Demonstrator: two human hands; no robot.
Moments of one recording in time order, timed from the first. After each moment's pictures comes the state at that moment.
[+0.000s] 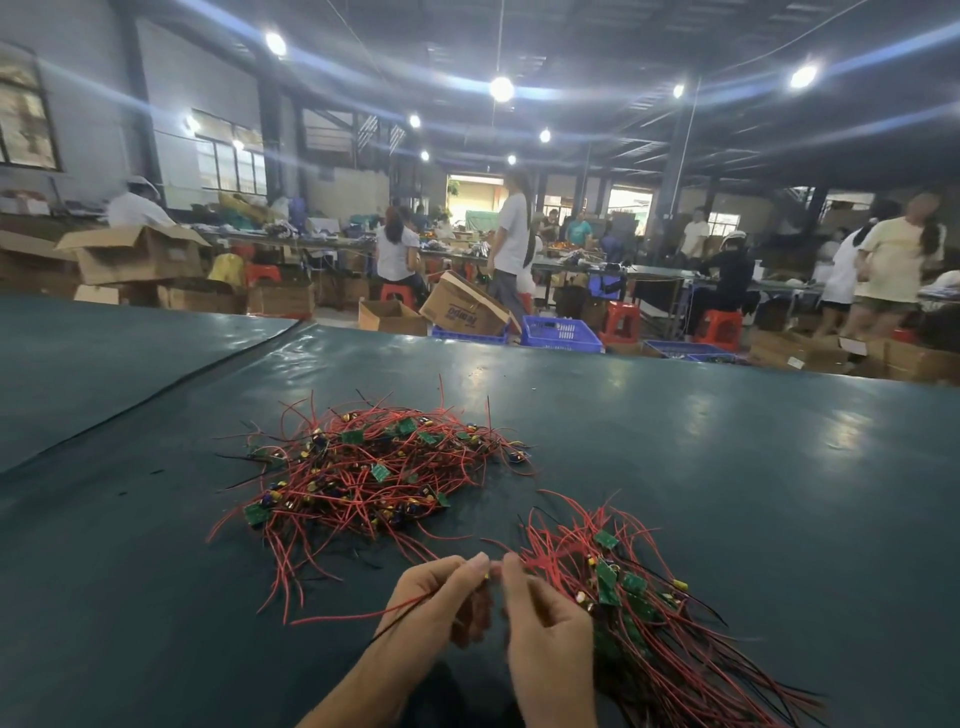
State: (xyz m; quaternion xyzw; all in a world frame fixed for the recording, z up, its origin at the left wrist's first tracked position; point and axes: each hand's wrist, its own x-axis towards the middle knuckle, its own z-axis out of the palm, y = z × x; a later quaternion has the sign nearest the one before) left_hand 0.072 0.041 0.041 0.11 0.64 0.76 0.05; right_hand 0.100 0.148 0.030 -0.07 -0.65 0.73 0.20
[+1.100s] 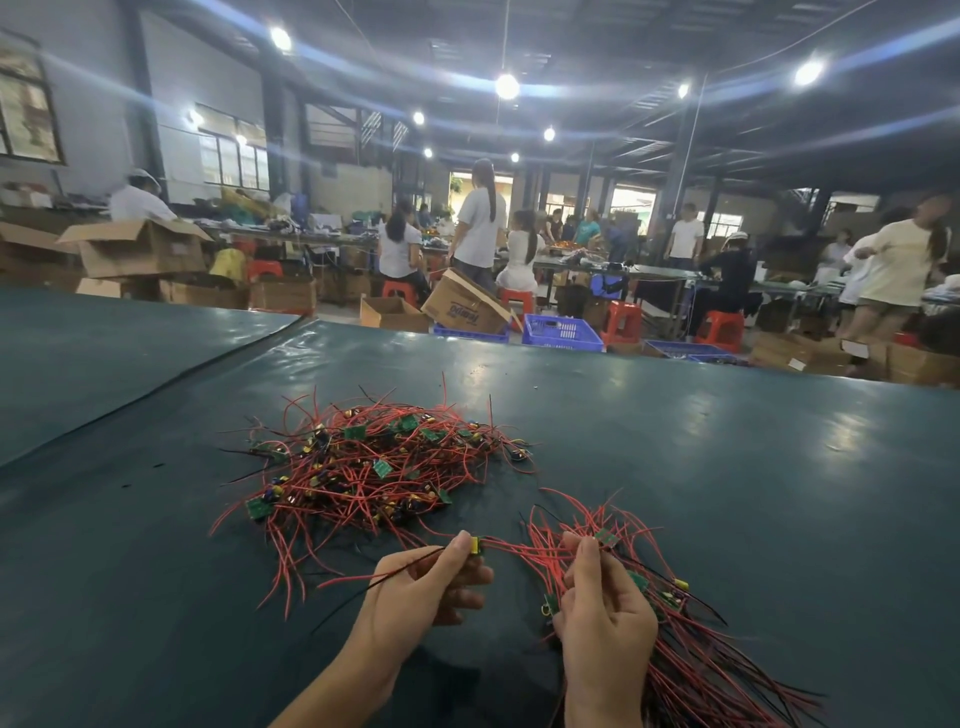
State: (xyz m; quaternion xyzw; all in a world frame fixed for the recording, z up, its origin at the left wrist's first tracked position) left_hand 0.064 0.032 0.040 0.01 0.66 0.75 0.05; right_hand 0.093 0.173 0.033 -0.12 -0.54 0.77 0.32
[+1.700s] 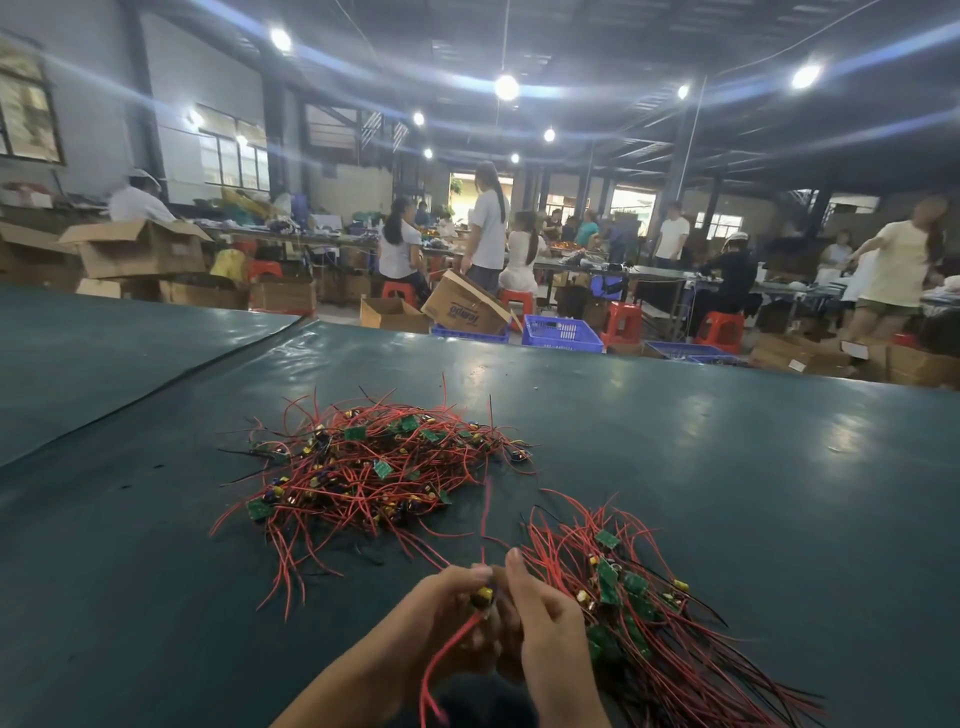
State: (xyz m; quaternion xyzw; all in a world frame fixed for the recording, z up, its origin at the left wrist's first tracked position) left_hand 0.072 0.037 0.048 0.08 0.53 0.79 0.29; right_hand 0.100 0.155 0.031 0.03 -0.64 0.76 0.09
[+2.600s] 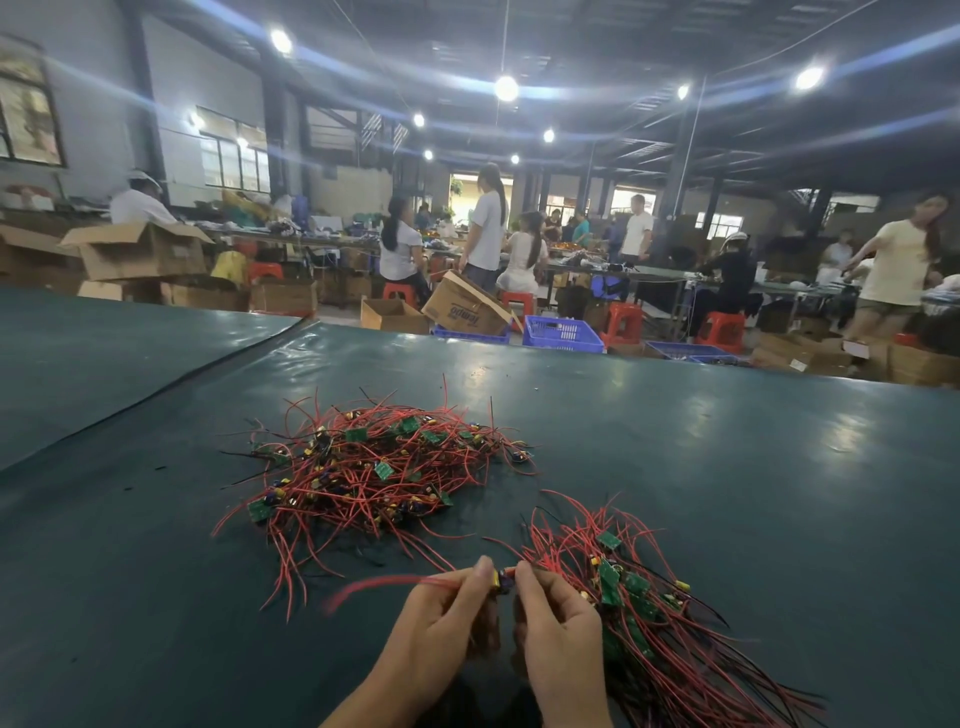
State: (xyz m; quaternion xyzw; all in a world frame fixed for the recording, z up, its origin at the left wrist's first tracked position) left_hand 0.079 0.043 0.034 0.18 0.69 0.70 0.01; right_hand 0.097 0.156 0.032 -0.13 -0.65 0.73 0.15
